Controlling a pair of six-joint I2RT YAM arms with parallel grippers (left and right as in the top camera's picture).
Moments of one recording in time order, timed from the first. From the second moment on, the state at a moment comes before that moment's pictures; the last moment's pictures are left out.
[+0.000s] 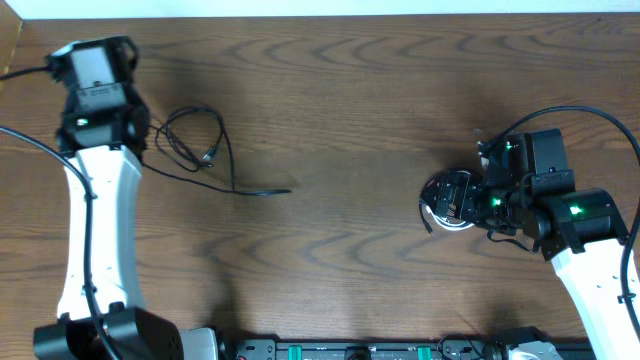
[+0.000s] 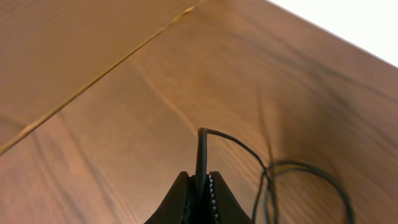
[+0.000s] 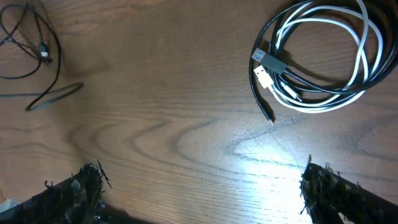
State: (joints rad) left arm 0.22 1.53 1.42 -0.71 -0.54 -0.35; right arm 0.19 1.14 1.05 -1.04 -0.34 0.48
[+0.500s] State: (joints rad) left arm 0.65 1.58 1.42 -0.69 -0.55 -0.45; right arm 0.19 1.14 1.05 -1.04 -0.34 0.48
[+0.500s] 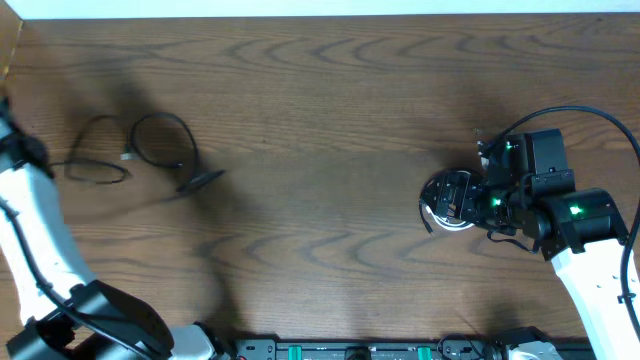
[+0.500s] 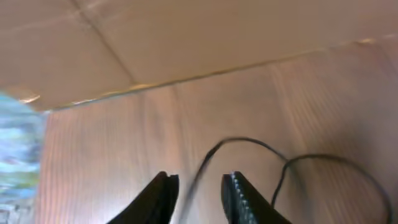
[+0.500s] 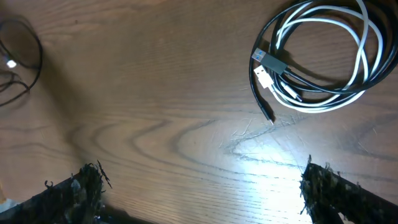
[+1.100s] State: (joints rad) left arm 0.72 1.59 1.42 -0.80 0.00 -0.46; right arm 0.19 1.14 1.05 -1.04 -0.34 0.48
